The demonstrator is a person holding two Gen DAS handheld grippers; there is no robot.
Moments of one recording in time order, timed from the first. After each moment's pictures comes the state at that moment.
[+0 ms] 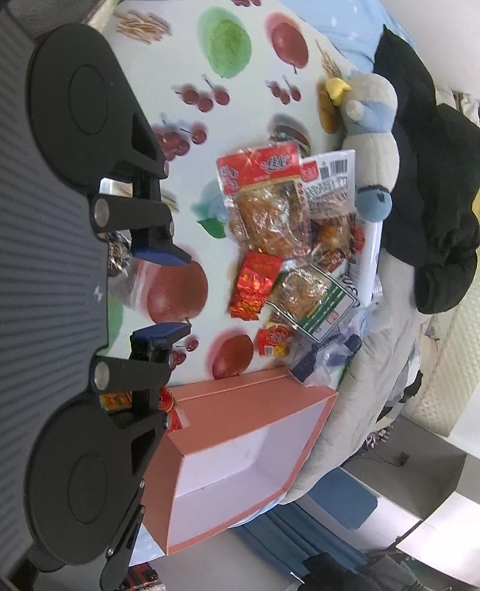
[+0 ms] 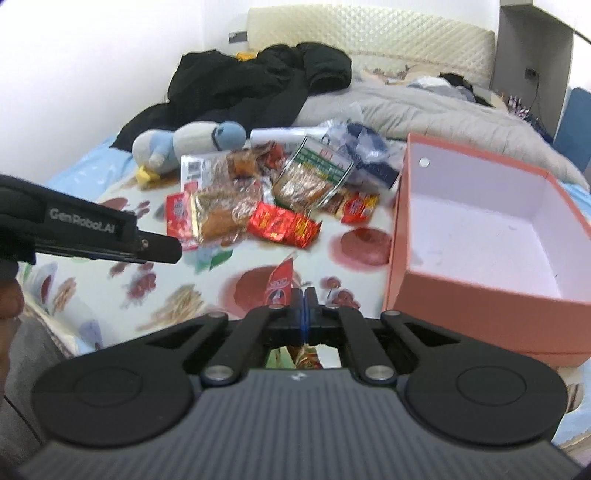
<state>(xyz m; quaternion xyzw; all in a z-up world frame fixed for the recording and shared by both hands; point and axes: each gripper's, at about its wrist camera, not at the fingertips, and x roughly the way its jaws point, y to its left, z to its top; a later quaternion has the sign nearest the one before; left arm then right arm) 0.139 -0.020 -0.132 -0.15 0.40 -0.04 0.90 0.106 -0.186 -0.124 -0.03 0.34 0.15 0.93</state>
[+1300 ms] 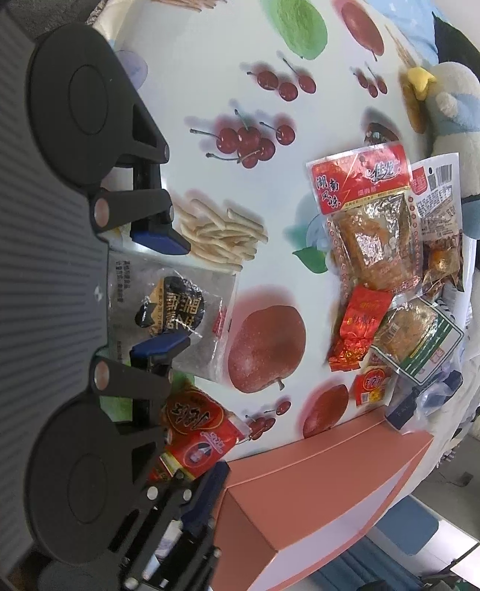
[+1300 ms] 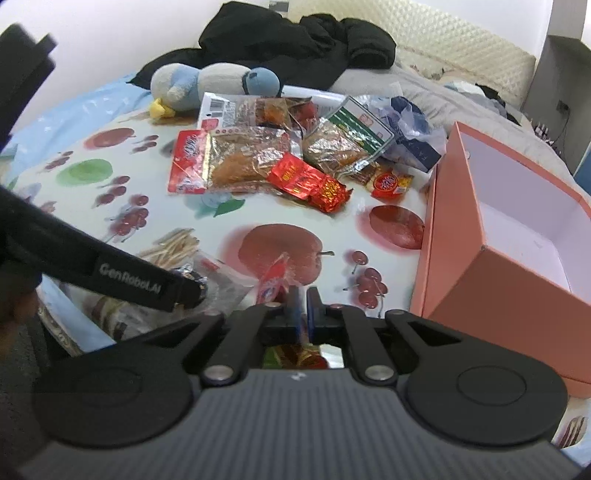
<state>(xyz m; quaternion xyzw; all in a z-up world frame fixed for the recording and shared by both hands) 0.156 -0.011 -0.234 -0.12 0.50 -0.04 0.86 0.114 -0.150 -0.184 -0.12 0.35 0.18 0.91</state>
